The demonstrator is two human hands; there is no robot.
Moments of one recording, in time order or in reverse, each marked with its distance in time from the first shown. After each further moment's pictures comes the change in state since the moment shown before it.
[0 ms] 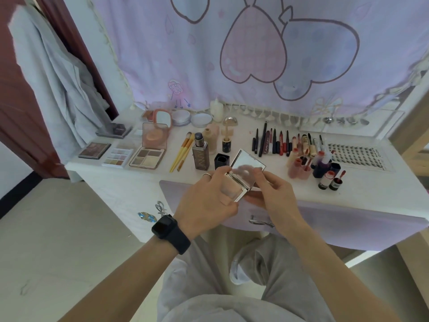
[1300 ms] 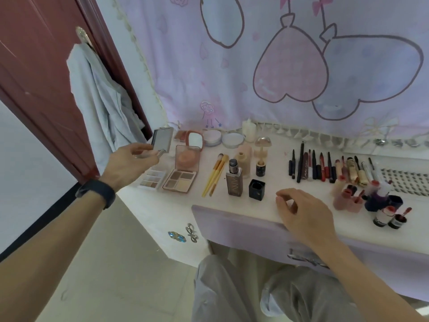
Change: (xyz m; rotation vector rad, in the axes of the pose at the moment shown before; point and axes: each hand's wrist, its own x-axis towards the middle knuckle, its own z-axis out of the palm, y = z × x) left_hand 0.049 -0.157 -0.188 -0.148 0.316 -0.464; right_hand 0.060 0.034 -0.002 -1.027 0.073 -0.421
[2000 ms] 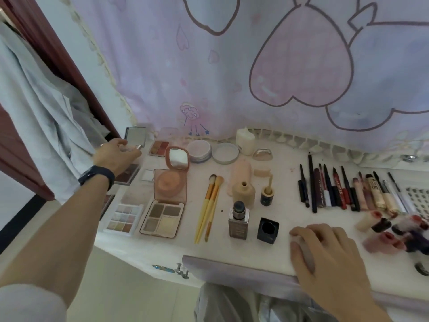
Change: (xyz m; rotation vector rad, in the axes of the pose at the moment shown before) left_hand 0.214 -0.057 0.067 0.303 0.067 -0.071; right_hand 0.002 0.010 0.024 -0.337 0.080 -0.108
